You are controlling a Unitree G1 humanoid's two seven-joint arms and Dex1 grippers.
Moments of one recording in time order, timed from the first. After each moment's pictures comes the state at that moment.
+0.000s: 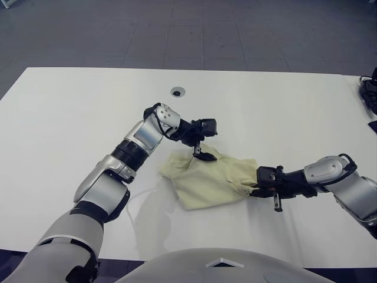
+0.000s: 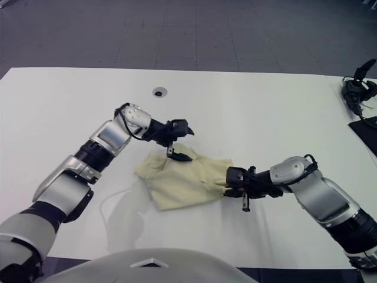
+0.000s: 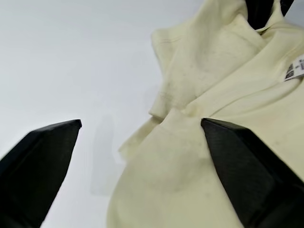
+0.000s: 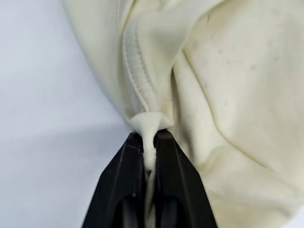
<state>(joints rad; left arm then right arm) -0.81 0.29 -0.60 0.51 -0.03 0.19 -1.17 -0.11 -1.08 0.36 -0.42 0.26 0.66 1.09</state>
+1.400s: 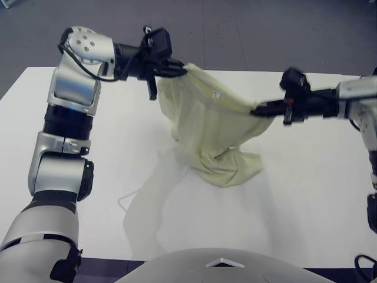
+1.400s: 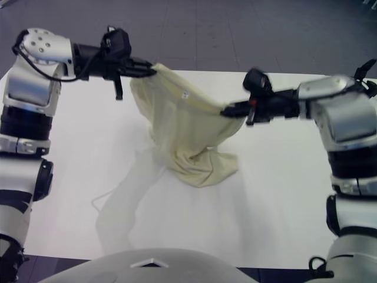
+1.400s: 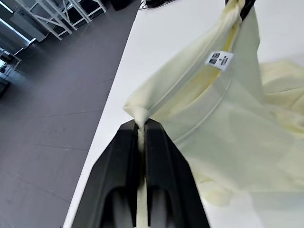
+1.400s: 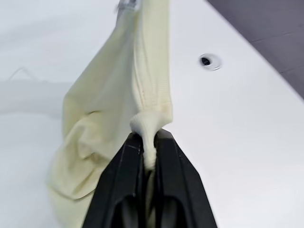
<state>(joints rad) -1.08 0.59 -0.21 0.46 -0.02 0.17 -1.19 -0.85 -0.87 0.18 0.16 0.37 0.74 1.19</state>
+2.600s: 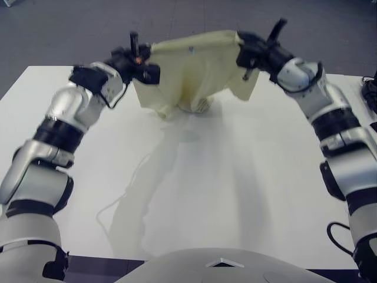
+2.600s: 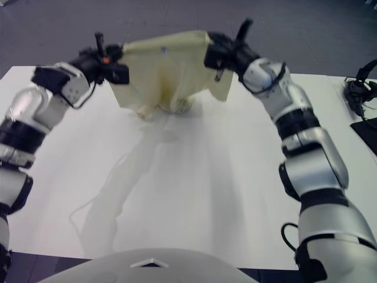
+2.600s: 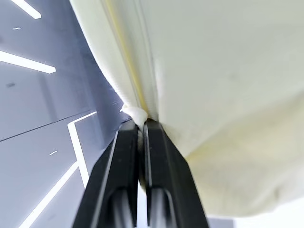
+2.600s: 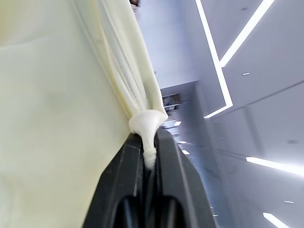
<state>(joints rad) -0.78 0.79 -0.53 0.27 0.68 -0.15 -0.34 -0.90 -0.67 0.48 0.66 -0.32 -0.42 0.27</state>
